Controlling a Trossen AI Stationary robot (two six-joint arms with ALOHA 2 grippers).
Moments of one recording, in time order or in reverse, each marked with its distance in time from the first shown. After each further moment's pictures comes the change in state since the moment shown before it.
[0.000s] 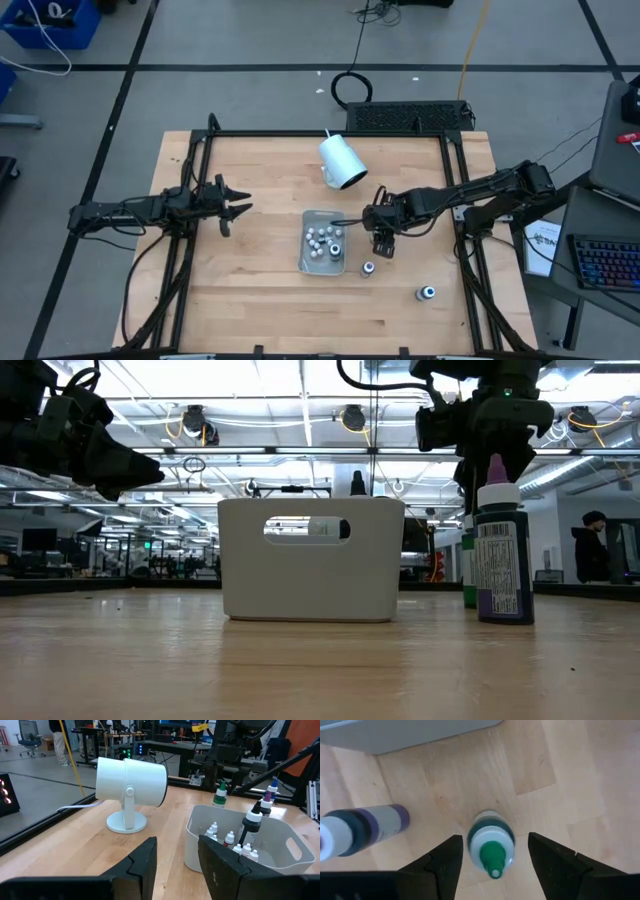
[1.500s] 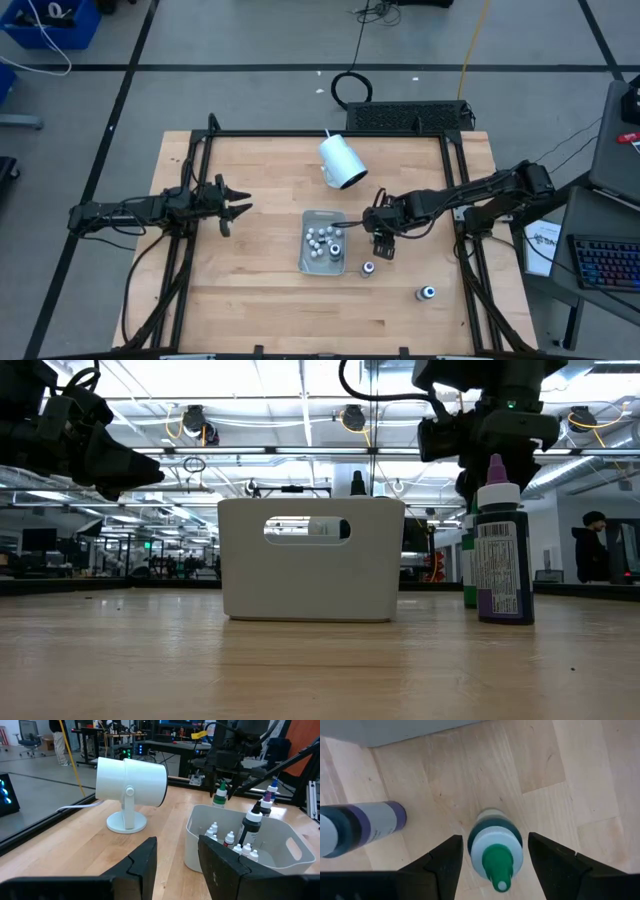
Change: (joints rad) left arm 0.000 0.000 0.000 0.000 0.000 0.000; right arm 0.001 0.006 -0.050 0.059 -0.017 -0.008
